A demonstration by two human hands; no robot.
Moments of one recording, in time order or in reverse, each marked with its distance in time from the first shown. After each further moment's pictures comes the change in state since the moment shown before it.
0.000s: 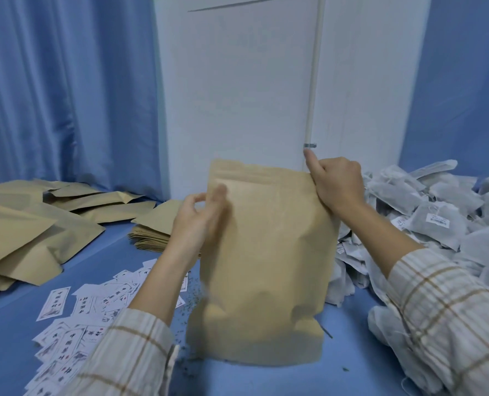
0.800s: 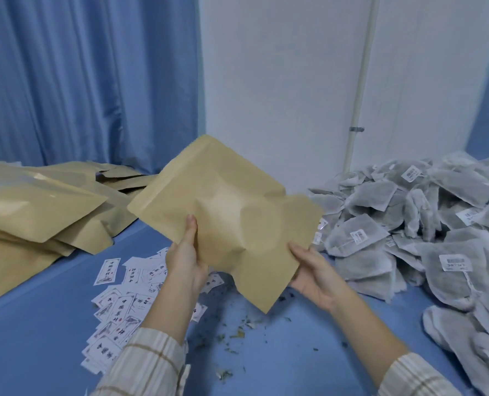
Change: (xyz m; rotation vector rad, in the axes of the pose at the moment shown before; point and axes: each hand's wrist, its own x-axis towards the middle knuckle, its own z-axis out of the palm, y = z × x) left_hand -0.024 -0.070 -0.057 -0.834 0.437 -0.361; right_hand -0.161 0.011 0.106 1.612 -0.852 0.801
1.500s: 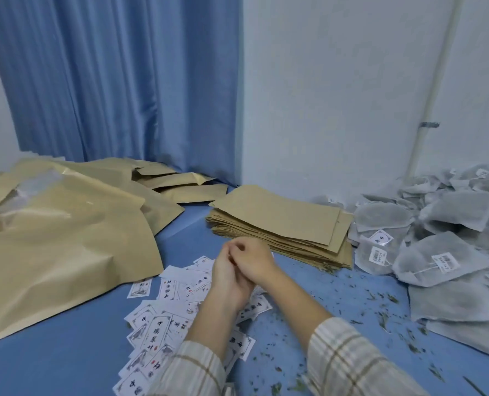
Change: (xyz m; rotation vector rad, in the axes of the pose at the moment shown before) left_hand 0.083 -0.016 -0.020 -0.187 -0.117 -0.309; right_hand 0.150 0.090 0.125 -1.275 0.066 -0.152
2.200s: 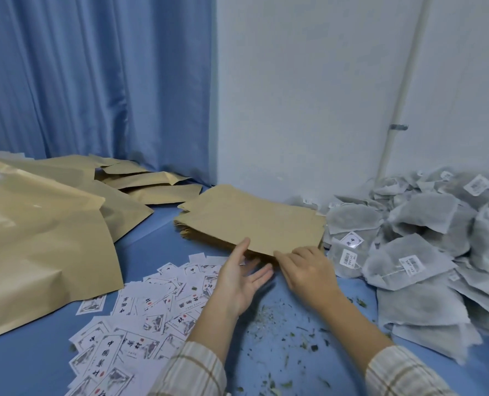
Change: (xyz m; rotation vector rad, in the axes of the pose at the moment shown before) left_hand 0.032 -0.050 0.021 0.223 0.007 -0.103; right_hand -0.025 0.119 -0.107 -0.979 0.614 -0.832
